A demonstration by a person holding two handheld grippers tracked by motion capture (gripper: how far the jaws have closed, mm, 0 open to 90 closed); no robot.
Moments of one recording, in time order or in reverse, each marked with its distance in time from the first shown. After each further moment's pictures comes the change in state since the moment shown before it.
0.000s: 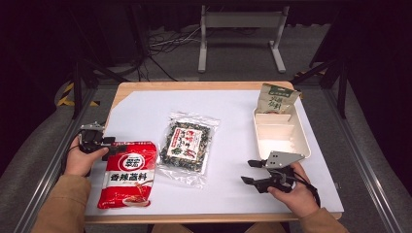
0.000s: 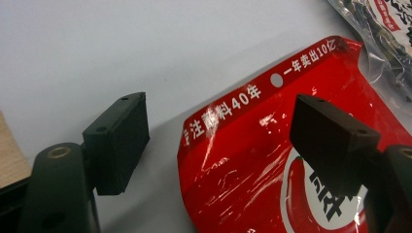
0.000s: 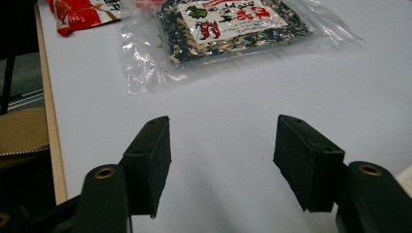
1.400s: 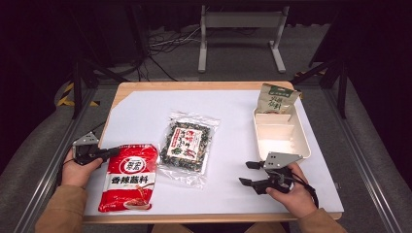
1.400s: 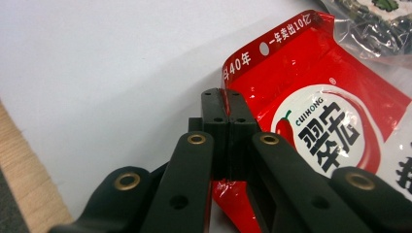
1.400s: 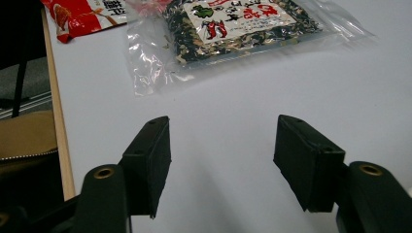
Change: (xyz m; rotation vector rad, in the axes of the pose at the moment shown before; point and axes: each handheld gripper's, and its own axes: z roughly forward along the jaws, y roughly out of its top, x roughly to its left) left arm -0.011 -0.029 -0.017 -0.086 0.013 0.140; right arm 0.003 0.000 0.004 0.000 0.017 0.021
